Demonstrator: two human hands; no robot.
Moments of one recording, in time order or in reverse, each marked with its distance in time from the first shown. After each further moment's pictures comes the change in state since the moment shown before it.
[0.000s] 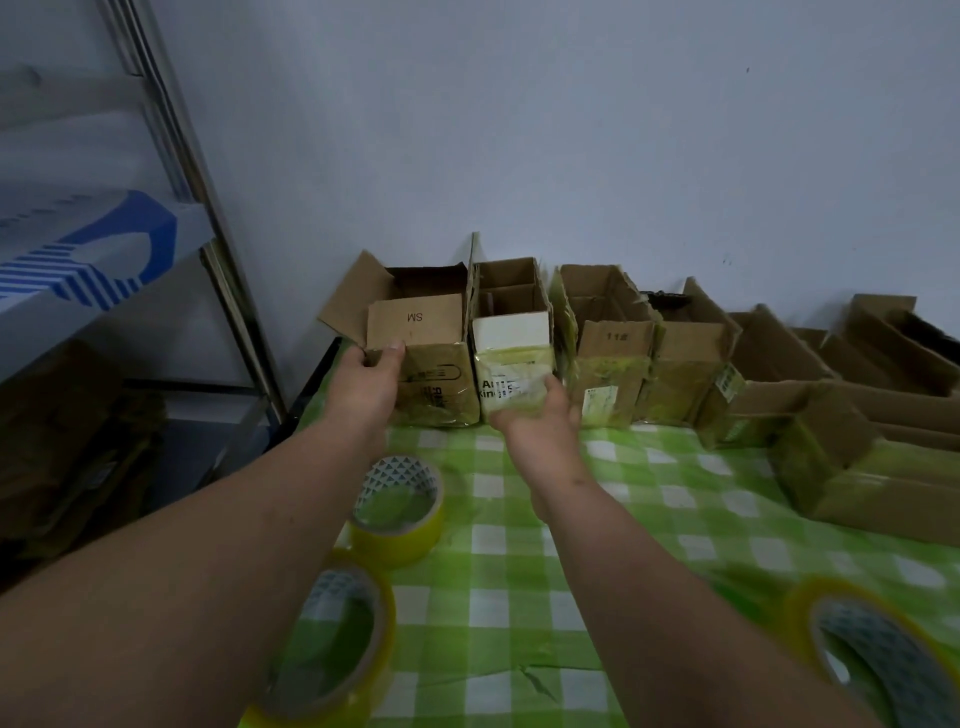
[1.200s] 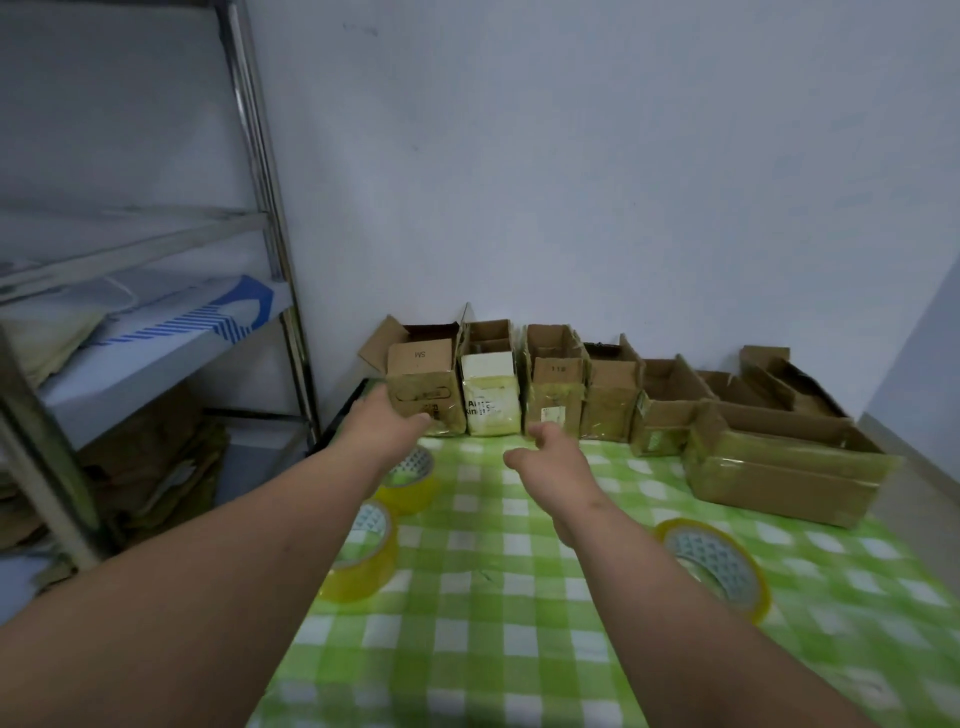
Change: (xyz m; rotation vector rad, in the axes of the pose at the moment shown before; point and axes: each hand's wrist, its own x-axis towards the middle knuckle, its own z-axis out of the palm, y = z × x) left_hand -0.174 0.037 -0.035 0.572 -0.042 0.259; right_hand -0.130 -0.008 -0.083 -0.157 -0.091 -0.148
